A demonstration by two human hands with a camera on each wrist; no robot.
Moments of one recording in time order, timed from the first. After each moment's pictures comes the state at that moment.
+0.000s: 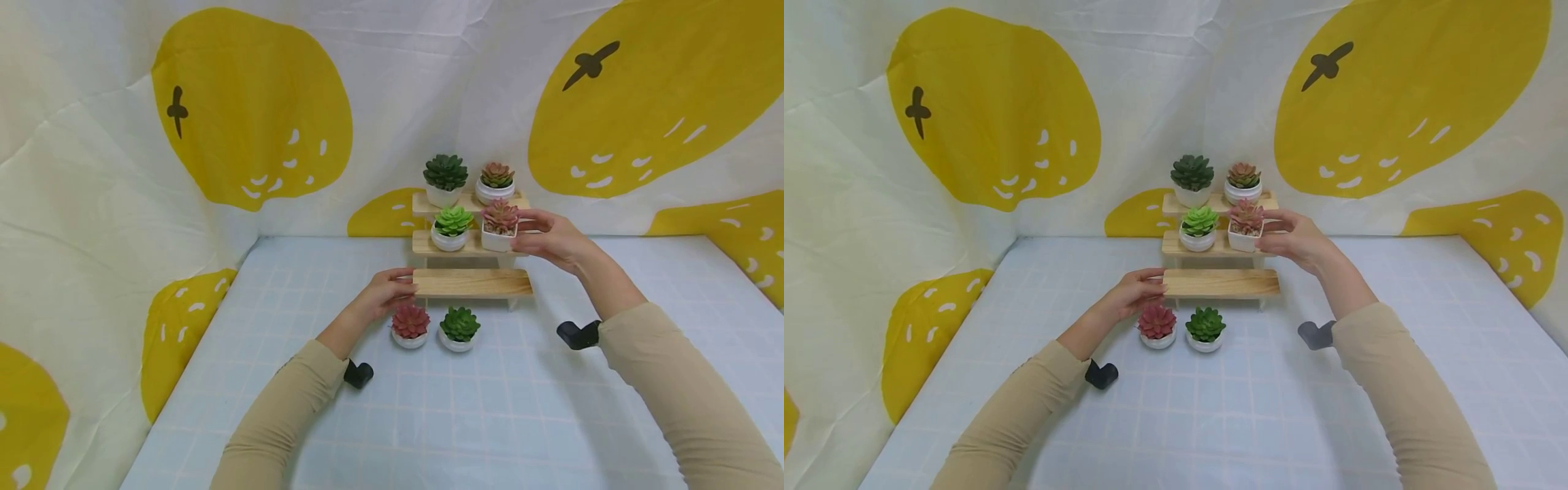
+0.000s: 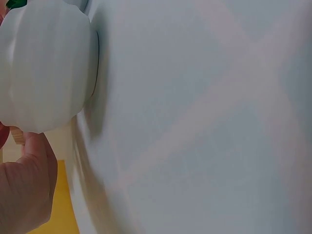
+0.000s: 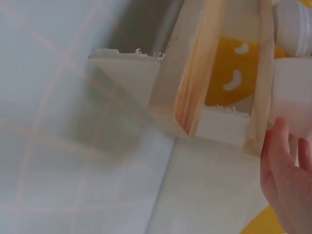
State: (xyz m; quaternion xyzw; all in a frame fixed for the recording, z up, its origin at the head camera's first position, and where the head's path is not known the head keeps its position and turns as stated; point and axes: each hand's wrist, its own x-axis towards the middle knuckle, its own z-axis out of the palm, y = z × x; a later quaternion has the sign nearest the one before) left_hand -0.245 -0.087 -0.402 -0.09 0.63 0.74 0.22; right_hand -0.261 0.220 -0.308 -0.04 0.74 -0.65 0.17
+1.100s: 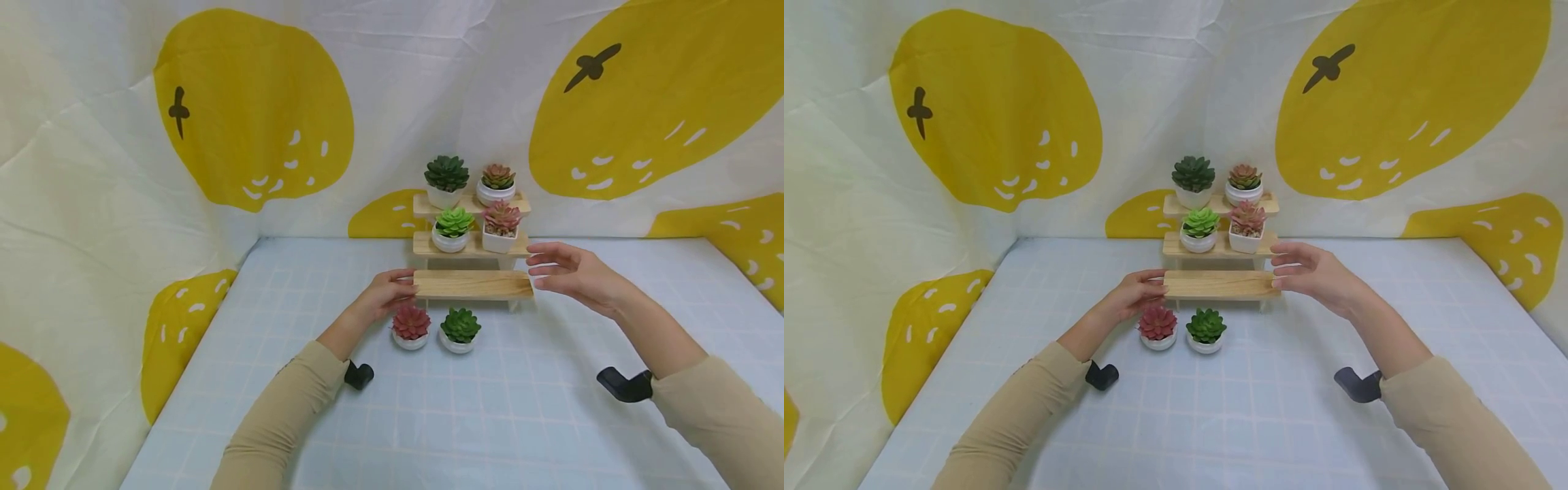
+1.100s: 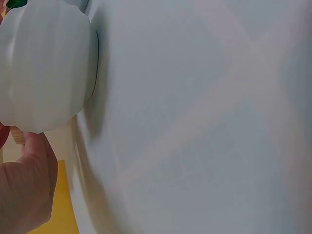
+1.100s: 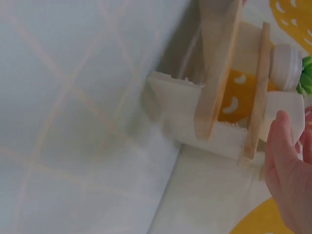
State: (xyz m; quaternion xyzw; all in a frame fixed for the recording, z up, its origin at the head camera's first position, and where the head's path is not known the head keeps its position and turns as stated) left_hand -0.245 -0.088 -0.403 -0.09 0.63 0.74 0.22; right_hand -0.203 0.245 -0.323 -0.11 0.77 -0.60 0.18
